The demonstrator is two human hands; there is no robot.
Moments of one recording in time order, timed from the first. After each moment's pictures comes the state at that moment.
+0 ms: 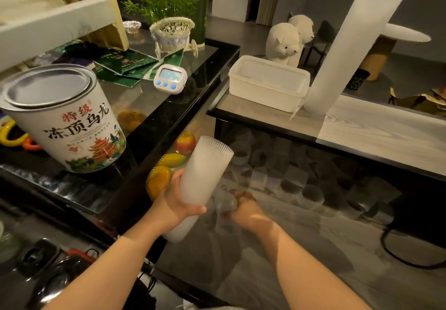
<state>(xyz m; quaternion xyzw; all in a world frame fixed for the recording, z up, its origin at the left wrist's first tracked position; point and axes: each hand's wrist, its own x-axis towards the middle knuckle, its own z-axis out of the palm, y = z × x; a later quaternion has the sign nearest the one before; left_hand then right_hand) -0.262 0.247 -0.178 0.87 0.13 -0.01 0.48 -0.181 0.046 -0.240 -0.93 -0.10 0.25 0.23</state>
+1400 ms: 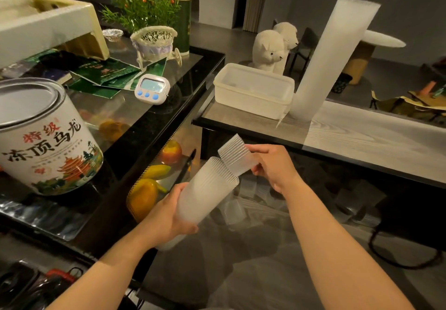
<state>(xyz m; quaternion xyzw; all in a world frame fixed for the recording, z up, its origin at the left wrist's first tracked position) -0.252 0.238 -0.173 0.90 0.07 -0.10 0.42 -0.134 0.007 -0.089 -0.75 -0.02 0.13 0.65</state>
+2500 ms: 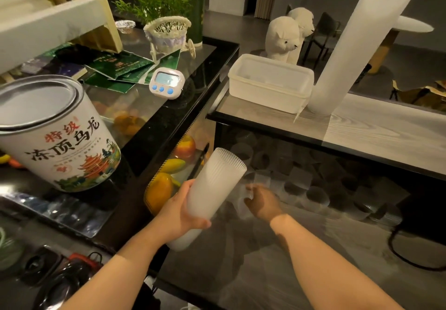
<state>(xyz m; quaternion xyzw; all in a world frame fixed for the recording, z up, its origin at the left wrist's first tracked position) -0.253 0.251 -0.186 0.87 0.09 -0.10 0.48 -0.136 0.022 -0.248 -0.96 -0.08 0.18 0.21</state>
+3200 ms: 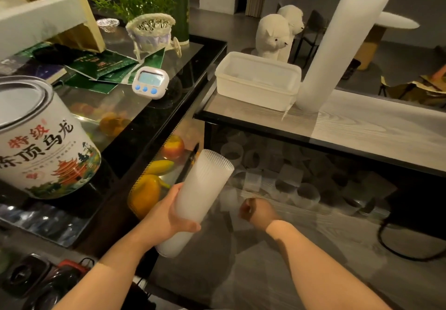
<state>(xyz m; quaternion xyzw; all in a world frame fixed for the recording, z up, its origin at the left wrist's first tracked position) -0.253 0.252 -0.193 0.83 0.08 -0.13 0.53 -0.147 -0.005 -0.269 -0.93 -0.07 0.25 0.25</state>
